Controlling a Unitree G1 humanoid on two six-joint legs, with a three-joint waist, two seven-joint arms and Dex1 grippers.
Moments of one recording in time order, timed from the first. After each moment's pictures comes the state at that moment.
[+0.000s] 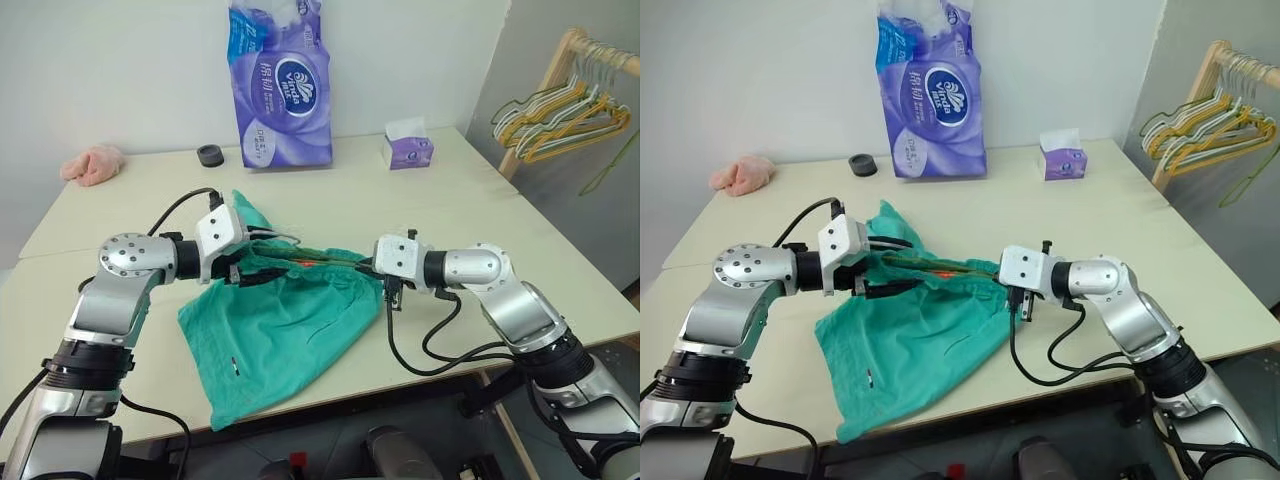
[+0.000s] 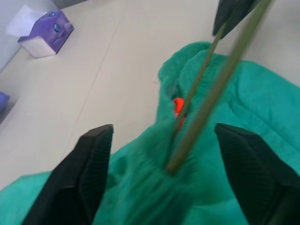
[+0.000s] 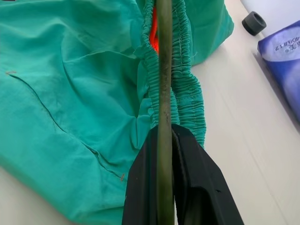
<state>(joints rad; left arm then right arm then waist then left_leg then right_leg) -0.45 0.78 -0.03 0.01 -0.26 0.21 -1.15 -0.59 -0.54 0.39 -0.19 -0.03 0.41 0.91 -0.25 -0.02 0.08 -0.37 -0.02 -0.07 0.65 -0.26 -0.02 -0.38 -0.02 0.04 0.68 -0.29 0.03</state>
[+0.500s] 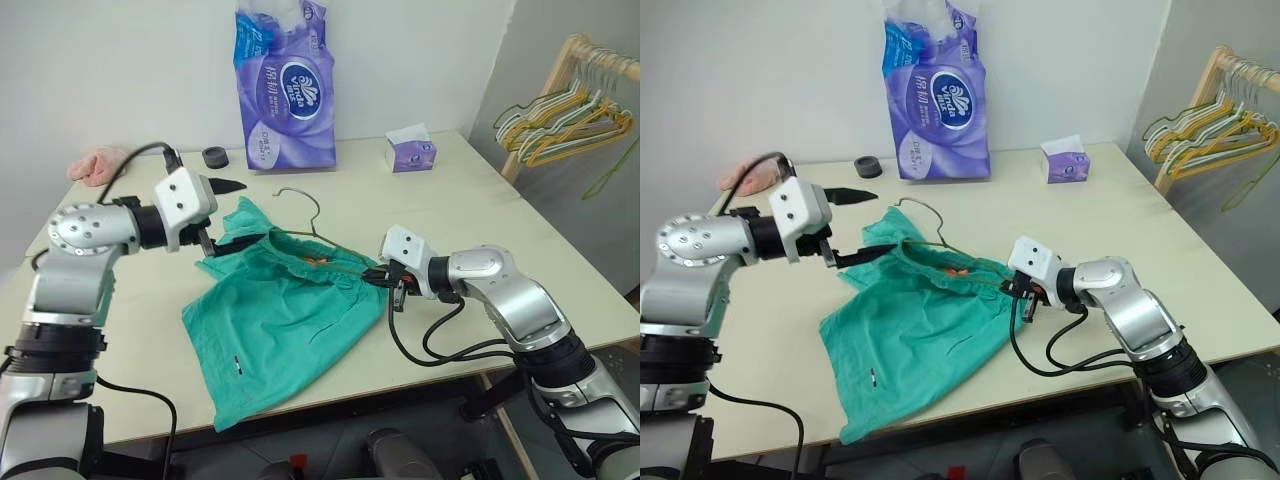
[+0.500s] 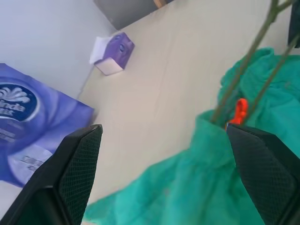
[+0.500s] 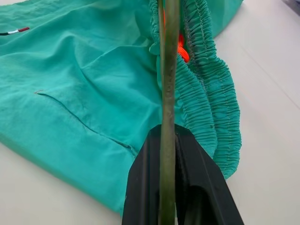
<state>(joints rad) -0.56 0.90 0.06 0.11 -0.24 0.08 -1.15 -0.59 -0.55 0.35 -0.21 0.10 0.70 0.93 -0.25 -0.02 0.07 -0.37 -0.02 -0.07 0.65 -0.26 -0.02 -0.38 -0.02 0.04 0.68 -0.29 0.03</state>
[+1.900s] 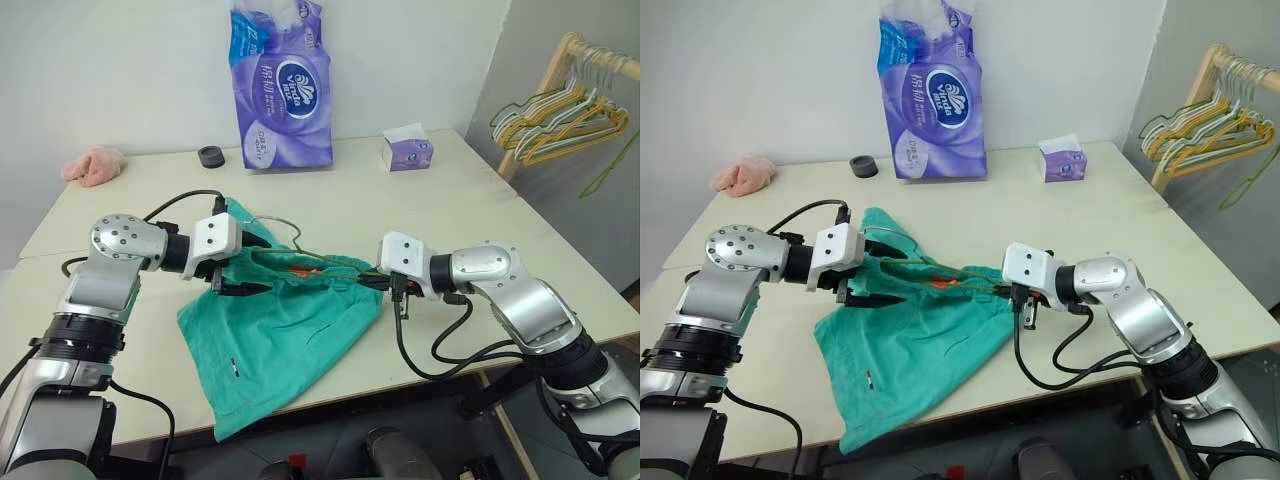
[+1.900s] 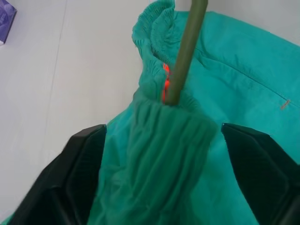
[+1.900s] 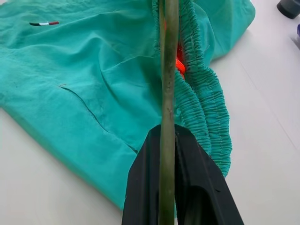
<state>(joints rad) -0.60 0.84 -0.10 0.27 -0.15 0.02 -1.40 -0.60 -0.59 0.38 -0.29 0.09 0.61 0.99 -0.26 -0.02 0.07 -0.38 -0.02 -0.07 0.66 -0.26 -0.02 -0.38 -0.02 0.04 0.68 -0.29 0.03</state>
